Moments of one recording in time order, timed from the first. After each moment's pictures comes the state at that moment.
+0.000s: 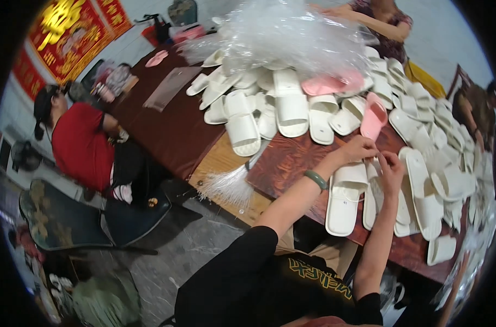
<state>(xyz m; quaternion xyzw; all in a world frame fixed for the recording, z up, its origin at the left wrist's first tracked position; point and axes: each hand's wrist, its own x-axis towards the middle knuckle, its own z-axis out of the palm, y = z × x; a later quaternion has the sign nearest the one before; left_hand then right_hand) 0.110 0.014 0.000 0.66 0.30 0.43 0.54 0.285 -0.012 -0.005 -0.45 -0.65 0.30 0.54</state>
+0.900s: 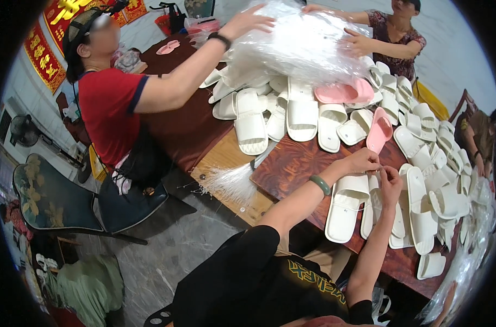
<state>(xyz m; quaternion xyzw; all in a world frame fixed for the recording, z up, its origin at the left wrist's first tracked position) 0.101 0.010 -0.004 0.67 0.29 0.44 0.52 0.282 -0.003 -0.023 -0.48 -0.64 0.32 0.51</state>
